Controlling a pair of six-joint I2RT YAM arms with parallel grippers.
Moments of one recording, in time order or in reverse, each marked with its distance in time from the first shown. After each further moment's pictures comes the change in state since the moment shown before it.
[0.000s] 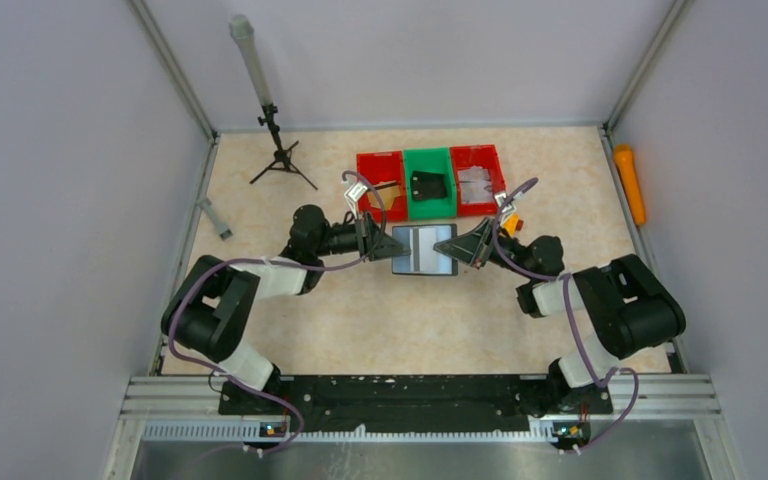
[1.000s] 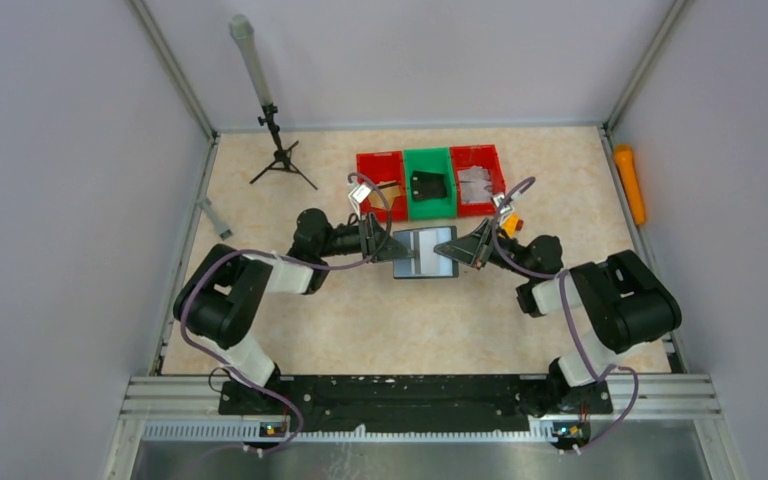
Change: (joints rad) left arm -0.011 0.077 -0.001 0.162 0.030 -0.119; right arm -0.005 0.033 0.000 0.009 -0.024 0.050
